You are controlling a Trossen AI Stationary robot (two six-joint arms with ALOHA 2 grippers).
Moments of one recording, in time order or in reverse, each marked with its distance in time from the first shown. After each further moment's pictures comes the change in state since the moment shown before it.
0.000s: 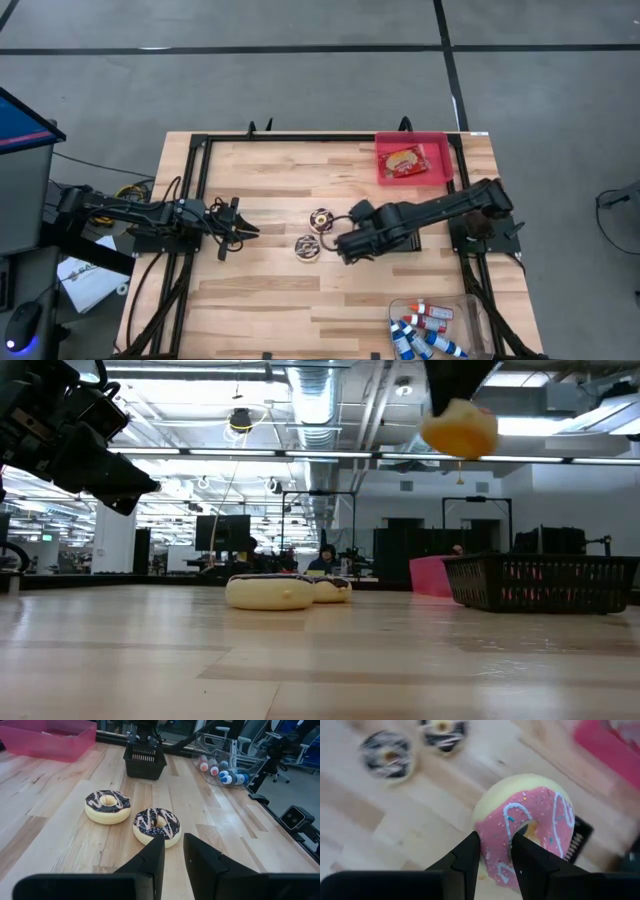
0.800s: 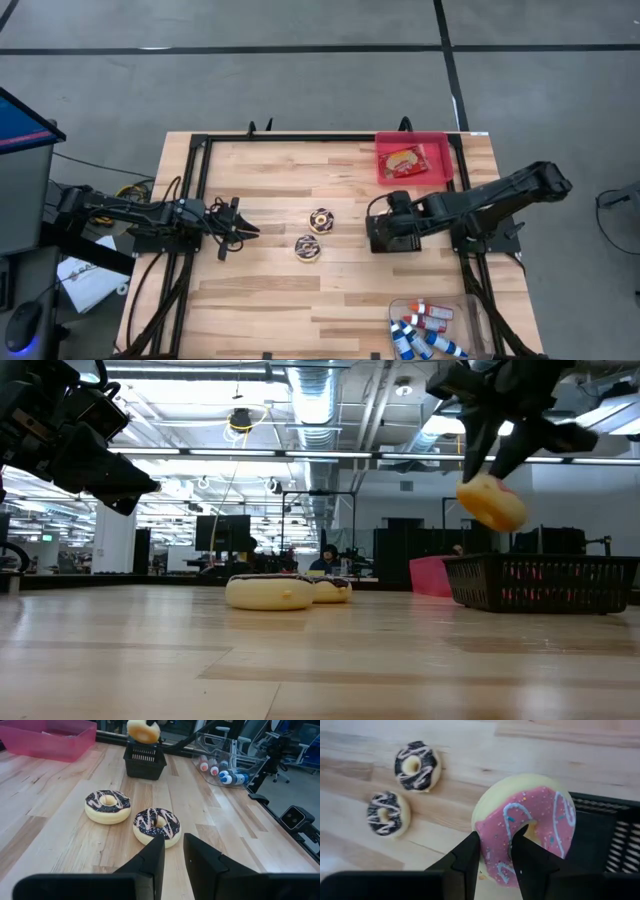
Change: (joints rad) left arm 0.000 0.000 0.000 0.000 0.000 0.000; right arm -0.056 -0.506 -0.828 0.641 0.022 0.319
